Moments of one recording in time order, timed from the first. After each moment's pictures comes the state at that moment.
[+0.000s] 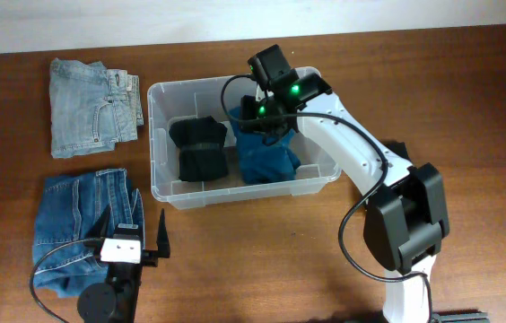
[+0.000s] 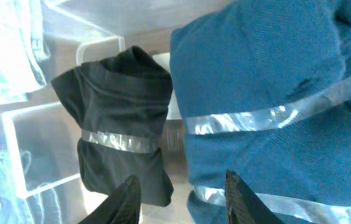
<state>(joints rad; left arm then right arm) 0.06 0.01 0.01 -0.06 0.15 0.14 0.47 2.07 1.80 -0.83 -0.24 0.59</state>
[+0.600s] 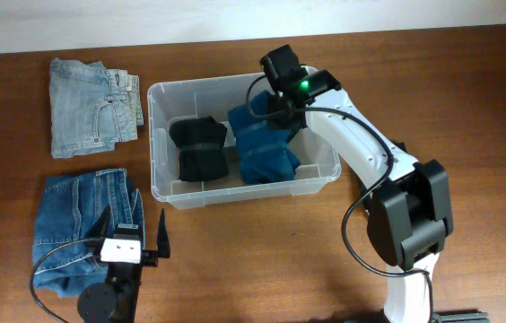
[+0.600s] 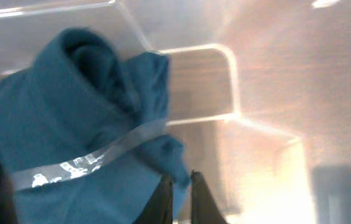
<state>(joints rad) 0.06 0.01 0.01 -0.06 0.15 0.14 0.41 2.08 1.80 -0.91 0.18 0.44</state>
